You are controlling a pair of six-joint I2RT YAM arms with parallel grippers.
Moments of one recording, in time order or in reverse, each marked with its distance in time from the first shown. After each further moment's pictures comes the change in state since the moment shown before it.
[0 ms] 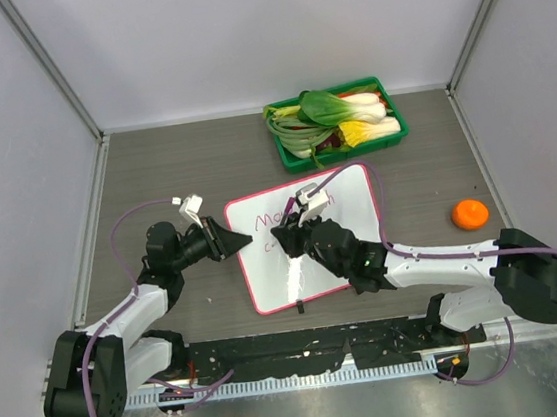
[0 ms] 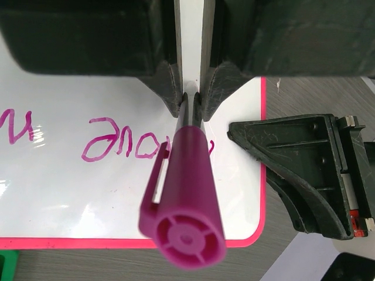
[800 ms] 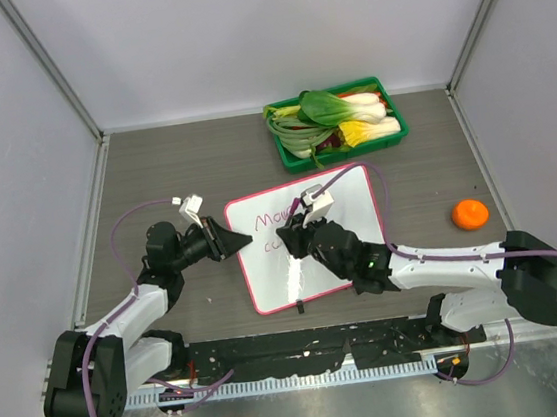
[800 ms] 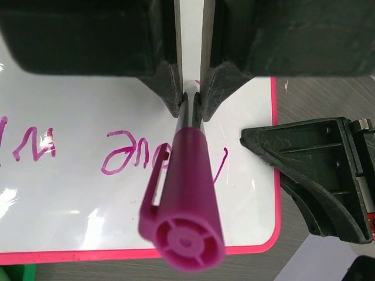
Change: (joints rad) left arm 0.000 0.000 0.000 0.000 0.000 0.001; right arm 0.002 -0.032 -0.019 -0.038 0.037 0.015
